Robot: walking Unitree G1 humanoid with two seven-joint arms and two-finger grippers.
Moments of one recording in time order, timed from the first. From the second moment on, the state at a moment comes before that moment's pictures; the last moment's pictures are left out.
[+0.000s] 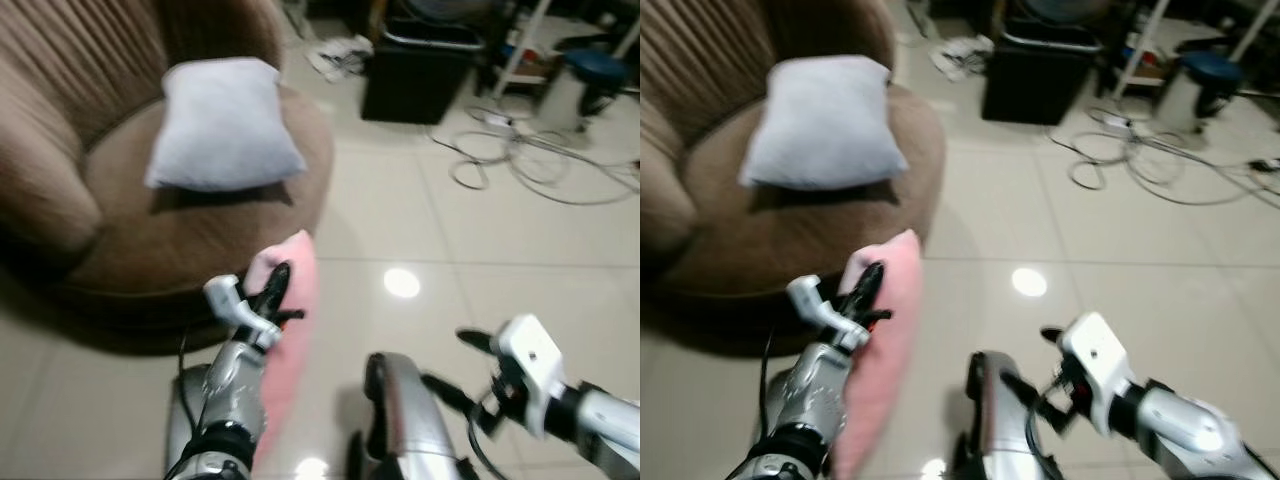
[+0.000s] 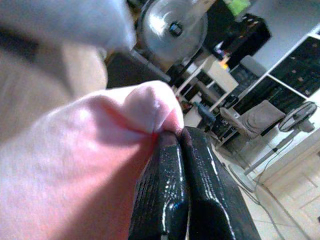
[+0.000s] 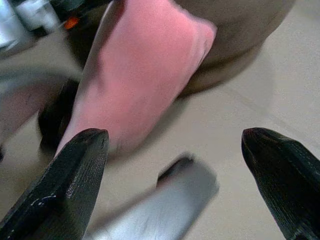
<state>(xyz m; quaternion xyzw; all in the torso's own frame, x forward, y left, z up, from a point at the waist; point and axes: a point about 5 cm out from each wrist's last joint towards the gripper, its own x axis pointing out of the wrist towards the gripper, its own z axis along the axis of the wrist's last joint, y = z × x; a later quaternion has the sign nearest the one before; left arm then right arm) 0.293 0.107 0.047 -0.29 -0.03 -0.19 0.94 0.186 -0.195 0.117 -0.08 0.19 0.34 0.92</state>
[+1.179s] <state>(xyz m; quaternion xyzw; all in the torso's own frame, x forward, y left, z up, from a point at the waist) 0.306 0.130 0.193 -0.14 -0.19 -0.20 0.95 0.270 -0.140 0.136 0.04 0.01 0.25 0.97</state>
